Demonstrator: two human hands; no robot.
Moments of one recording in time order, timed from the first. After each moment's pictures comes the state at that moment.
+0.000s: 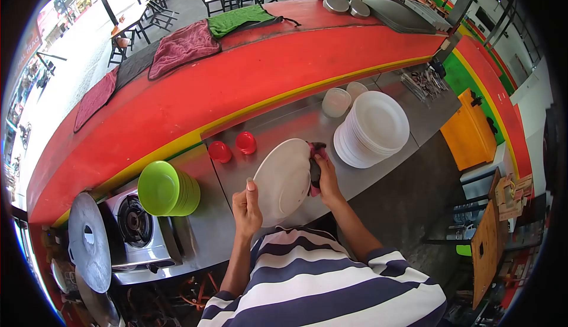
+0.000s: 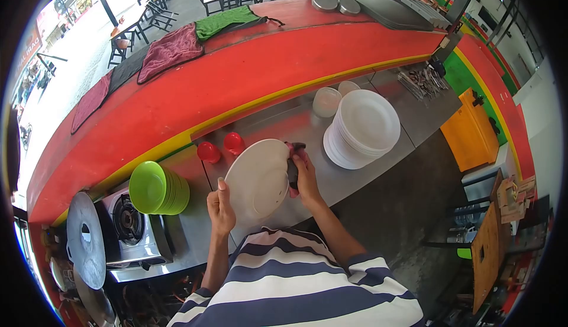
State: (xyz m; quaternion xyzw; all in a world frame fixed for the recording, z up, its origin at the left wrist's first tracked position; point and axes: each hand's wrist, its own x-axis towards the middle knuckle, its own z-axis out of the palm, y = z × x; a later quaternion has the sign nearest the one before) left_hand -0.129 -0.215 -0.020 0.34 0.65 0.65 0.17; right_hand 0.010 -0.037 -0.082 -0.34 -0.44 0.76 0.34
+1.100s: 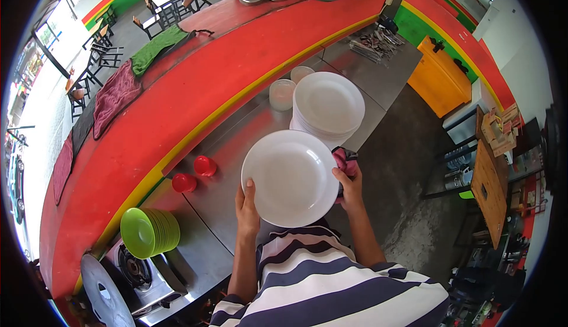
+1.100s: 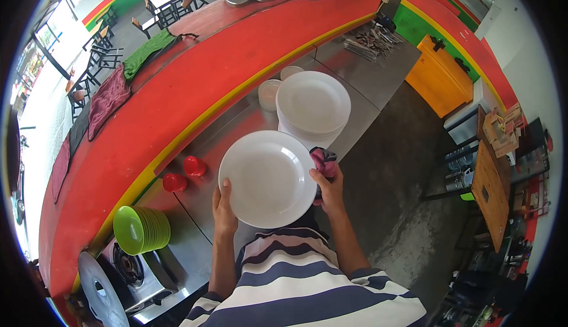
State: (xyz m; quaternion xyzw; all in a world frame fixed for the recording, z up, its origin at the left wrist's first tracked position) left_hand -0.057 -0.127 -0.032 0.20 0.55 0.67 0.46; right_hand 0.171 -0.024 -0.064 -0.41 -0.39 0.61 0.55
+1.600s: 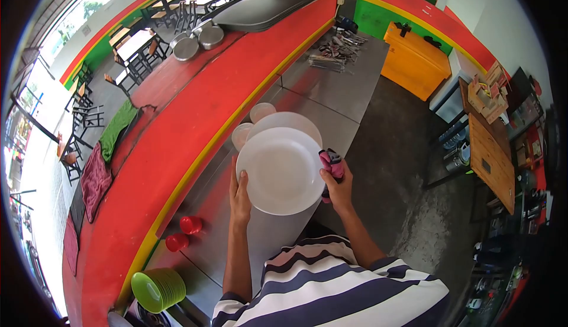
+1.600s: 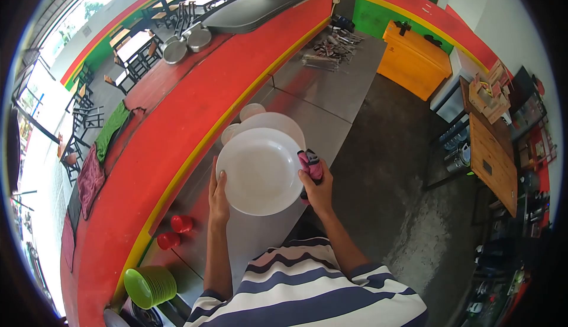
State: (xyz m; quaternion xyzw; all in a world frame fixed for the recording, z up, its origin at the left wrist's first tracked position) left_hand -0.017 0.057 -0.014 0.41 0.54 0.58 0.45; right_hand 0.228 0.084 -0.052 -0.48 -0.44 0.45 0.61
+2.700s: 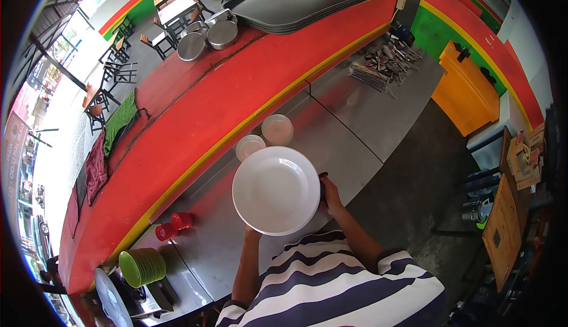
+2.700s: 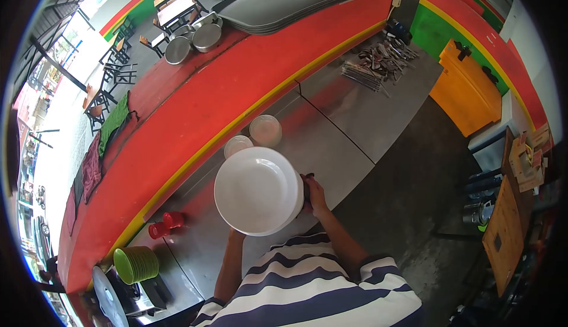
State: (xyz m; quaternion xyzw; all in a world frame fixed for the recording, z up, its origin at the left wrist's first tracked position) left_hand 0.032 0.118 -0.231 0.21 0.35 0.71 0.58; right_hand 0.267 0.284 -0.206 -0.51 -0.25 0.75 0.33
